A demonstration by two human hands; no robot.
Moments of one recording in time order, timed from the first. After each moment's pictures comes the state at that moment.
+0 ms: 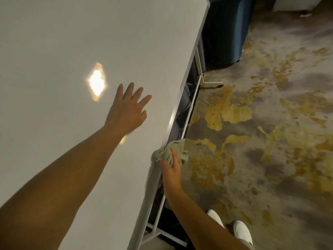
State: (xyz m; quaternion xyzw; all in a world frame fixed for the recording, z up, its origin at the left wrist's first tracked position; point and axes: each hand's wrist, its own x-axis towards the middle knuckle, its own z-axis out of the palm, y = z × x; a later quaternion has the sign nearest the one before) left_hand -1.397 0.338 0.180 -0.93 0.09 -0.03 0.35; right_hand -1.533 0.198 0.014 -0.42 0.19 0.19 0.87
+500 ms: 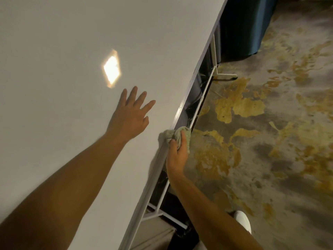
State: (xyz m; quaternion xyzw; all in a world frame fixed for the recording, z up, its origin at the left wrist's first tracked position) left_hand -1.505 0.346 0.158 -0.93 0.08 -0.01 0.37; right_hand -1.563 0.199 0.012 -0.60 0.18 0.11 0.77
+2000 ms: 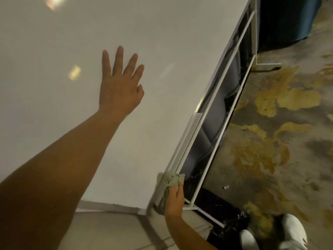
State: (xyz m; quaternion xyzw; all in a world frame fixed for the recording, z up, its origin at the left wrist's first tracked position) left_hand -1.595 0.484 0.260 -0.84 0.00 -0.16 0.52; right_hand -1.810 0.363 -0.028 -0.49 0.27 0.30 0.77
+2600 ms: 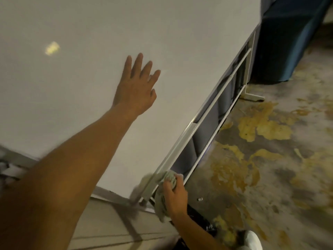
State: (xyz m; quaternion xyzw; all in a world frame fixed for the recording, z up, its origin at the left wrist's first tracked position) left_hand -1.614 0.449 0.273 -0.87 -0.03 -0.14 0.46; right_hand -1.783 0.267 0.027 -0.71 0.02 0.25 0.66
